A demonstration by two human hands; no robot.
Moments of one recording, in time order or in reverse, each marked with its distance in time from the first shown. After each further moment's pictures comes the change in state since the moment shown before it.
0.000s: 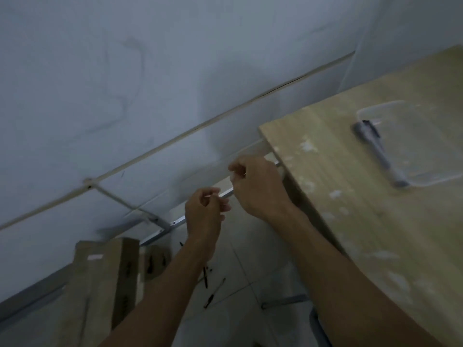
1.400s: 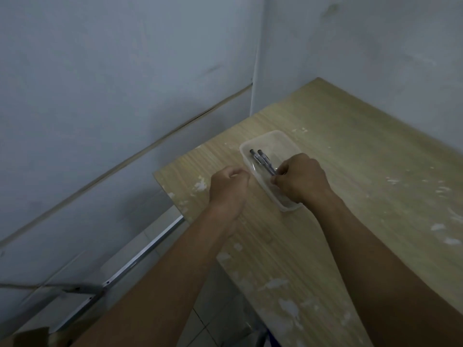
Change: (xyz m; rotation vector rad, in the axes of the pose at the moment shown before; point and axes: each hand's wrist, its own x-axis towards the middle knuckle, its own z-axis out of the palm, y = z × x) left_hand -0.052 0.109 0.206 0.074 -0.500 -0.014; right_hand 0.022 0.144 -0.202 -0.236 0.158 0.533
